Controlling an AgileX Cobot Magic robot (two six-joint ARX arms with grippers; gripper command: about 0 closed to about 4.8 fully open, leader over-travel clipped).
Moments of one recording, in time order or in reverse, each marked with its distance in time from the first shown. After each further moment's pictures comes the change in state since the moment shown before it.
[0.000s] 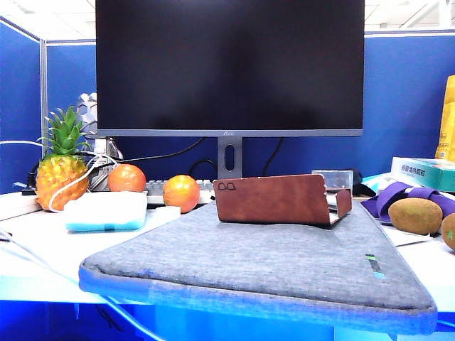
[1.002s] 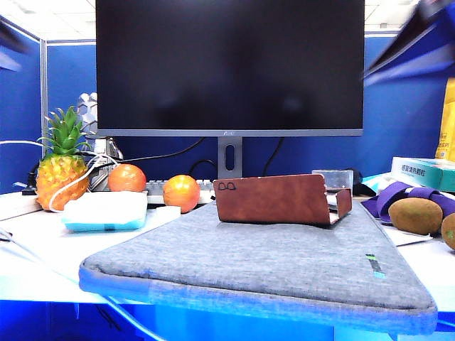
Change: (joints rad) left arm -0.109 0.649 0.445 -0.216 0.106 0.267; right arm 0.136 0.754 0.348 -0.062 -0.290 -0.161
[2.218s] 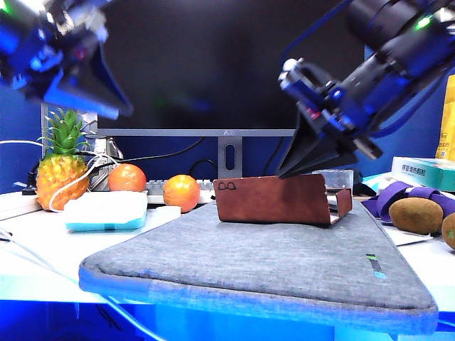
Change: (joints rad) left arm -0.390 0.366 0.028 0.316 -0.352 0.269; right arm 0.238 0.572 0.261 -0.038 0.121 -0.199
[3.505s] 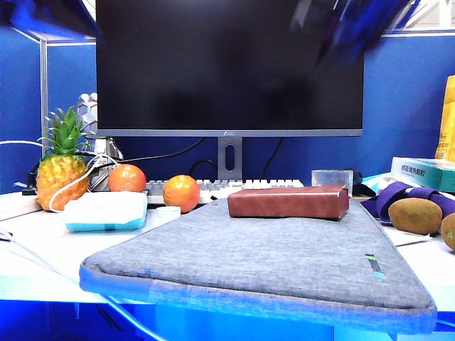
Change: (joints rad) left arm 0.014 -0.207 0.041 -0.016 -0.135 0.079; right arm -0.023 -0.200 0.201 -0.030 0.452 -0.159
